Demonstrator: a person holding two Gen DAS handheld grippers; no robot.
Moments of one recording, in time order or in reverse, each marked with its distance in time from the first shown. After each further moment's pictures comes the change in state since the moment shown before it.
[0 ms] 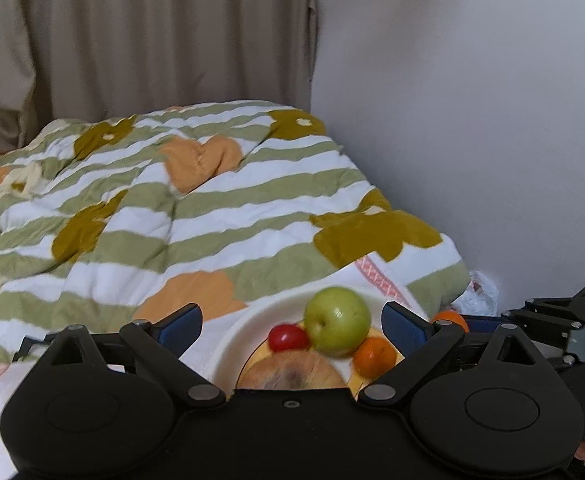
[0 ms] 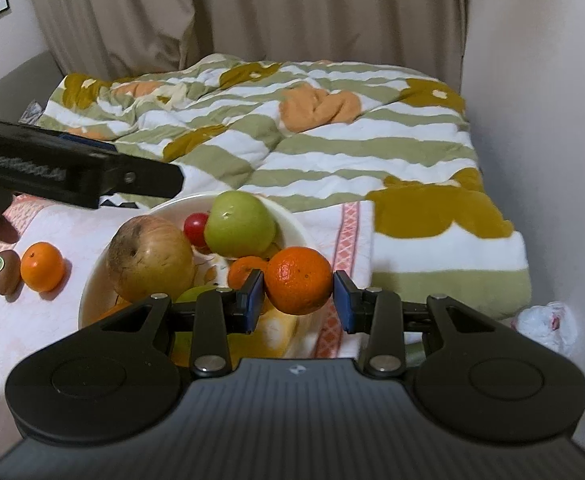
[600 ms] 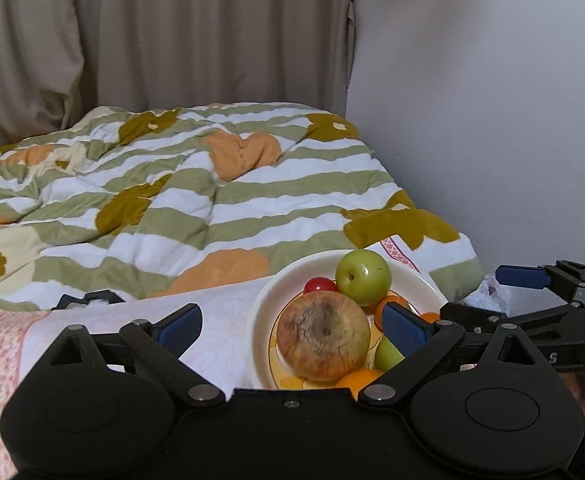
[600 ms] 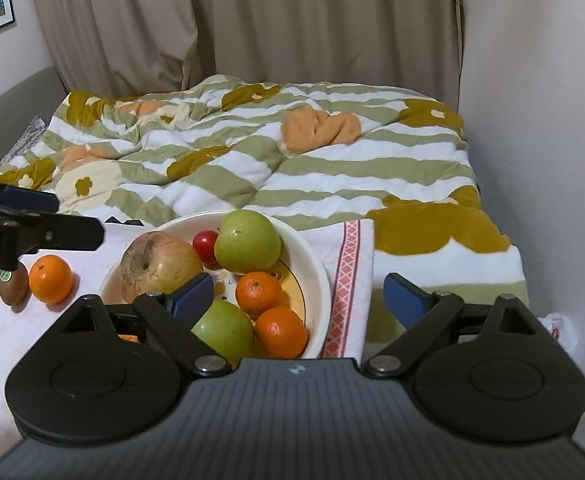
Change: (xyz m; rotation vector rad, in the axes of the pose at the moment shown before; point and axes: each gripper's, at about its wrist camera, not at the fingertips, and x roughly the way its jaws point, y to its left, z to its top) left arm -0.054 0.009 -0.038 -0.074 -0.029 0.082; right arm -0.026 0.002 -0.003 0.005 -0.080 -0.016
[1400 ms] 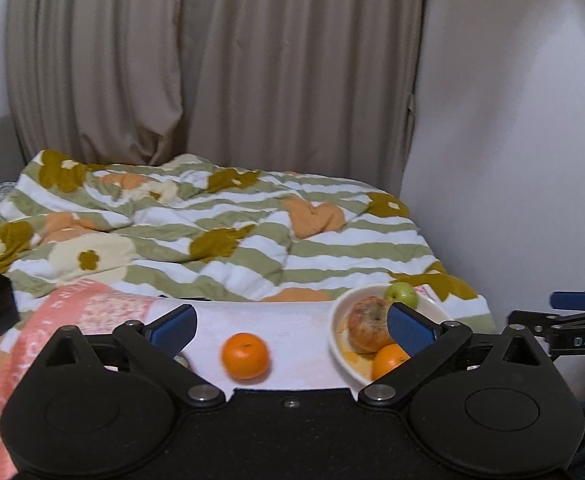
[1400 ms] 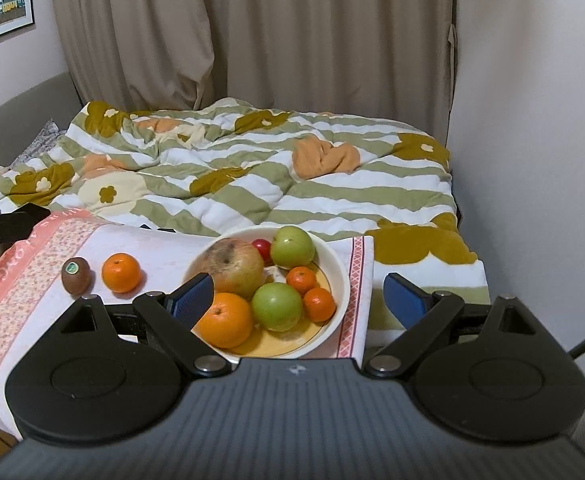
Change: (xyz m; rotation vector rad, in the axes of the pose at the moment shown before) left arm -0.166 0.039 -0.065 -0.148 -0.233 0.151; right arm -0.131 0.061 -0.004 -0.052 -0.061 -0.040
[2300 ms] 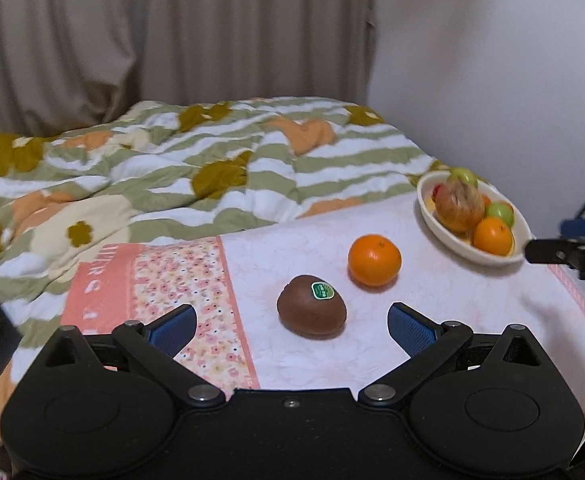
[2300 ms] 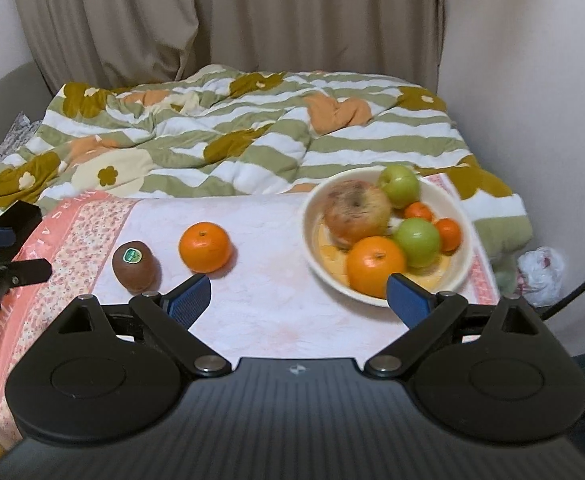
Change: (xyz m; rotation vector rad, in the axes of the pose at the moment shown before) left arm 0.064 0.176 -0.028 0.228 0.225 -0.202; right arm 0.056 0.179 -0.020 0.107 0.122 -0.108
